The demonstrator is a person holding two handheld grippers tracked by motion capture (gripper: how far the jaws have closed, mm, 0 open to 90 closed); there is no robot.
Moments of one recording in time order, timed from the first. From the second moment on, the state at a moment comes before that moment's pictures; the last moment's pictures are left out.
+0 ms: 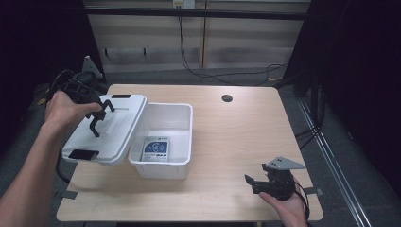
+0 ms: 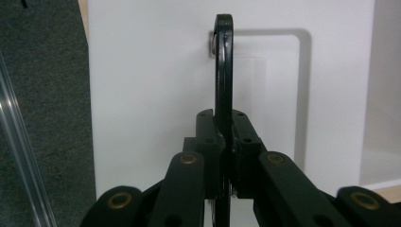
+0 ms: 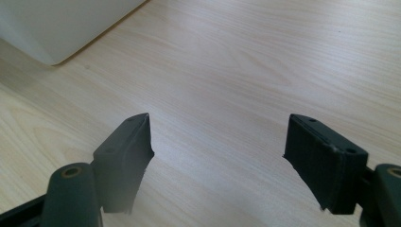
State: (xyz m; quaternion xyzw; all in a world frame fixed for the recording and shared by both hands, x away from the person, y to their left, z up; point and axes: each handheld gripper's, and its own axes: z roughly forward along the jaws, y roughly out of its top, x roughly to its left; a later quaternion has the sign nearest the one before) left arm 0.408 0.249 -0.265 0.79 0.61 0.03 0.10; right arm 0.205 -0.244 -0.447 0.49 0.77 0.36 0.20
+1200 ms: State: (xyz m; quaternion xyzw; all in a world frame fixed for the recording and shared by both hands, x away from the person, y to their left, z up) left arm 0.412 0.181 -0.260 0.81 0.58 0.00 0.09; right arm 0.205 -0.244 -0.447 0.49 0.77 0.36 0.20
